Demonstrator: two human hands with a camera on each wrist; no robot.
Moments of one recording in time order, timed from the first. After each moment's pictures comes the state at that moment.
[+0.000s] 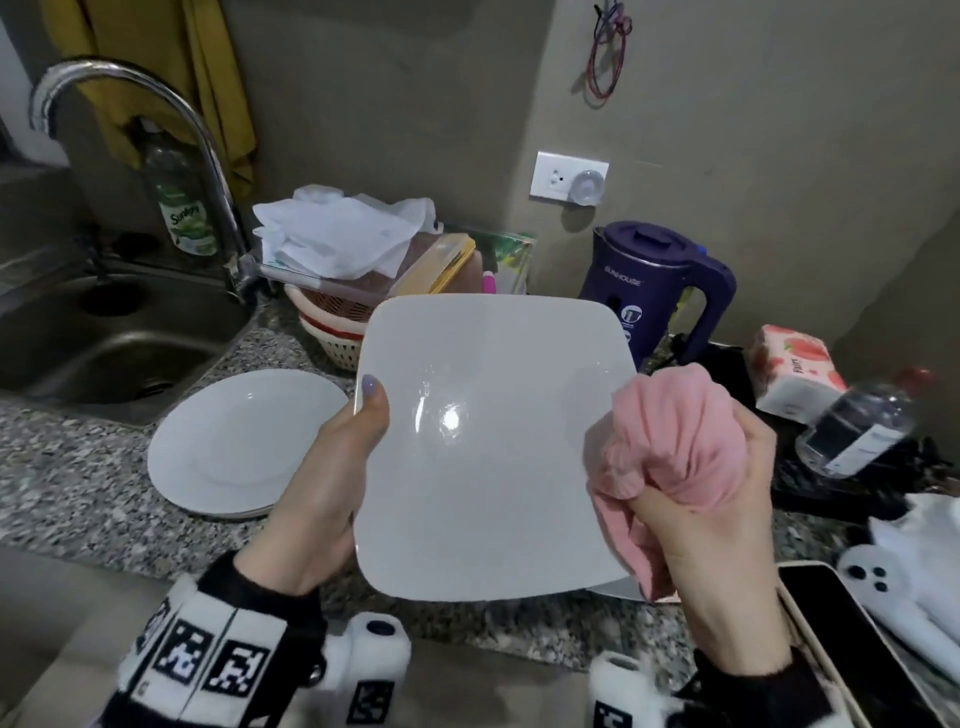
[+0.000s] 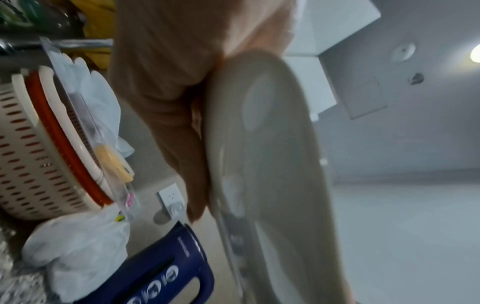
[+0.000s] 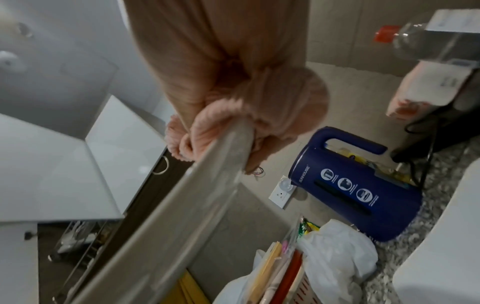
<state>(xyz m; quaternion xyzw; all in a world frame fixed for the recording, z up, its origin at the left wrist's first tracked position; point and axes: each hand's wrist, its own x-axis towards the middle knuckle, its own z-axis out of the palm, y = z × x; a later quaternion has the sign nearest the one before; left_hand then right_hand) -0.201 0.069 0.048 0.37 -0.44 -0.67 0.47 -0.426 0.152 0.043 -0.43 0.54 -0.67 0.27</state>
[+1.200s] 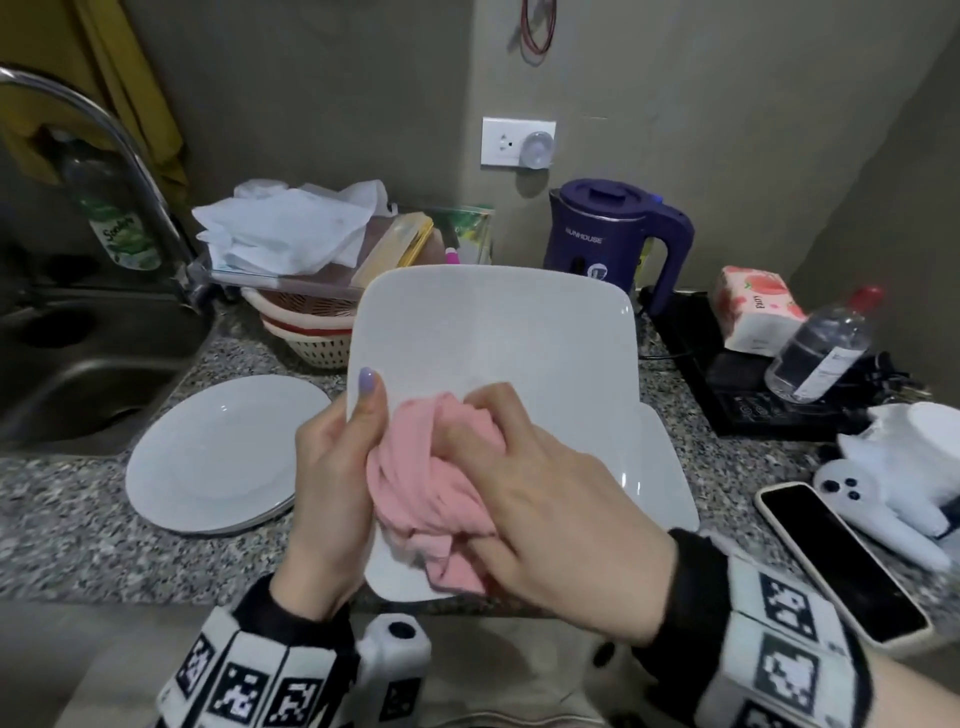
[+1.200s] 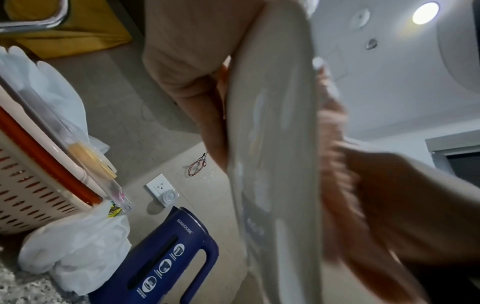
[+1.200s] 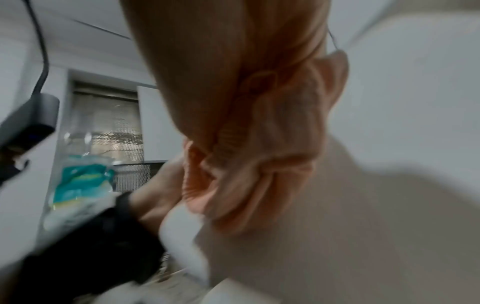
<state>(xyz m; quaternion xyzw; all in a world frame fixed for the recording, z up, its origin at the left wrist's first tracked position) -0.212 0.081 0.042 0.33 -0.47 -0.58 0.58 -0.345 0.151 0.081 -0.82 0.55 -0.15 0.03</state>
